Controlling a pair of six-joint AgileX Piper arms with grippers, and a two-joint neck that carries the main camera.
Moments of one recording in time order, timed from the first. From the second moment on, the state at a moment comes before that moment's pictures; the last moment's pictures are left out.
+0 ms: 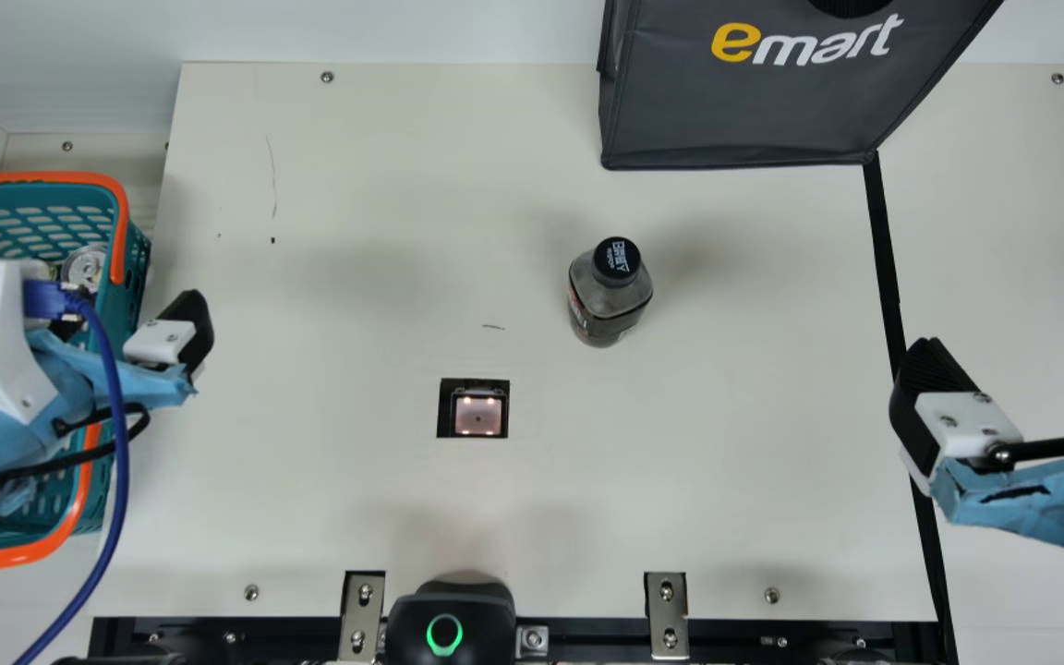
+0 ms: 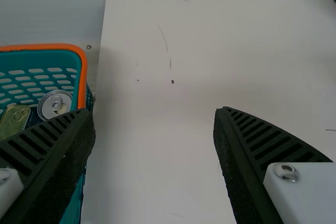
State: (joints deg) left arm 0.5 49.8 -37.8 -8.9 32.9 9.2; right arm 0.7 42.6 -69.8 -0.8 69.2 -2.3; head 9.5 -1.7
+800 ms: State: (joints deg) left arm 0.5 49.7 -37.8 -8.9 32.9 9.0; right arm 0.7 42.6 -69.8 -0.8 69.2 -2.3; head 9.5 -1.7
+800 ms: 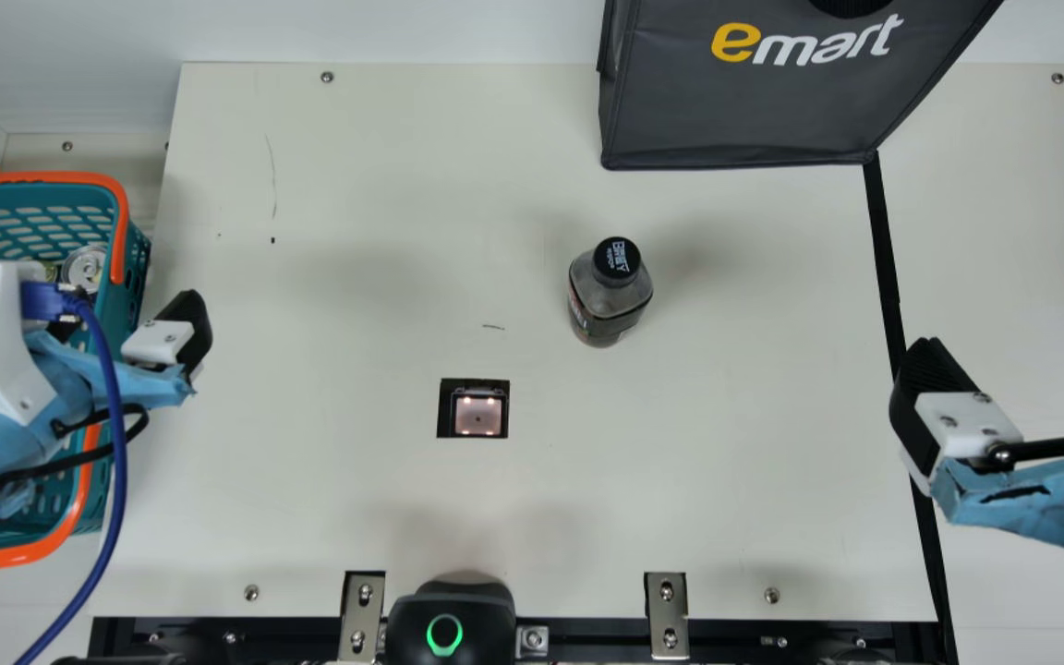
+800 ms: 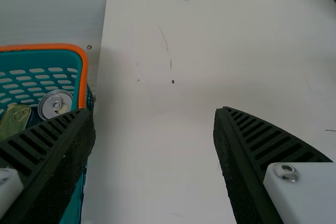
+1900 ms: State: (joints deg) left arm 0.5 49.7 -37.8 -8.9 32.9 9.0; right arm 0.7 42.7 -69.8 -0.8 69.2 -2.3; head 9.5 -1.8
